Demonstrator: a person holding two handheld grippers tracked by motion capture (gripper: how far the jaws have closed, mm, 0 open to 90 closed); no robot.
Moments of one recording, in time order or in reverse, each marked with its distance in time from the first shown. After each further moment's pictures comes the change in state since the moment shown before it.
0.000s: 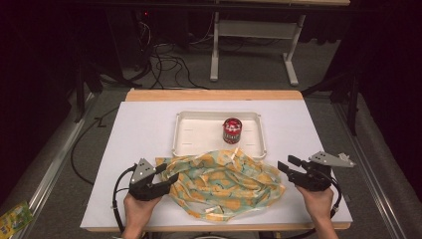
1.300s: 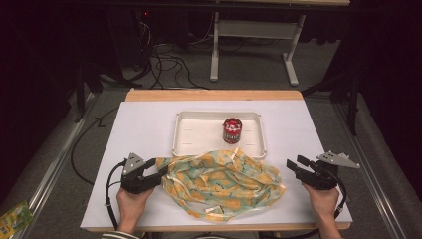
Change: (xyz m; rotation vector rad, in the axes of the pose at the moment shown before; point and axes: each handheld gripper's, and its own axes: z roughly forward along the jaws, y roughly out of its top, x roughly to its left) left arm 0.032 -0.004 0.002 0.009 0.097 -0.081; right arm -0.028 -0.013 0.001 -0.004 -0.088 0.060
